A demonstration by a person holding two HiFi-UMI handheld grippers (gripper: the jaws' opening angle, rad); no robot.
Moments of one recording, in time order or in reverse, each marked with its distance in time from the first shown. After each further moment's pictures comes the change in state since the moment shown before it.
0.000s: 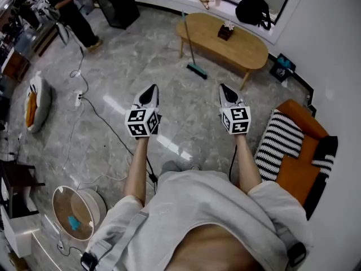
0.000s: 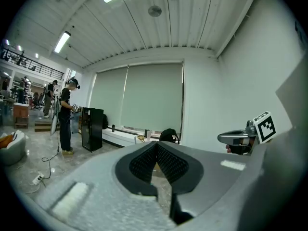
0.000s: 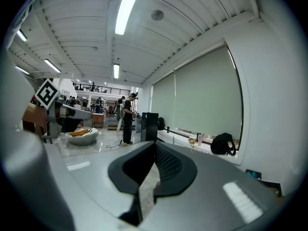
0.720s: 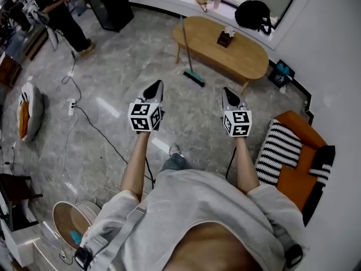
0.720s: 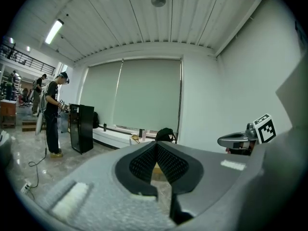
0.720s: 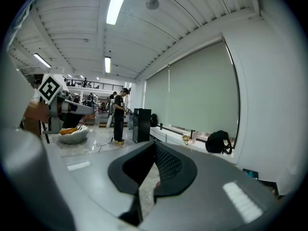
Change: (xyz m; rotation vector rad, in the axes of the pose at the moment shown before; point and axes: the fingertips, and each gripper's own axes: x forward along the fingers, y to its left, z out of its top) left arm 0.135 0.060 0.018 0.009 0.023 -0.101; right arm 0.114 -0.045 -0.007 0.015 0.047 -0.084
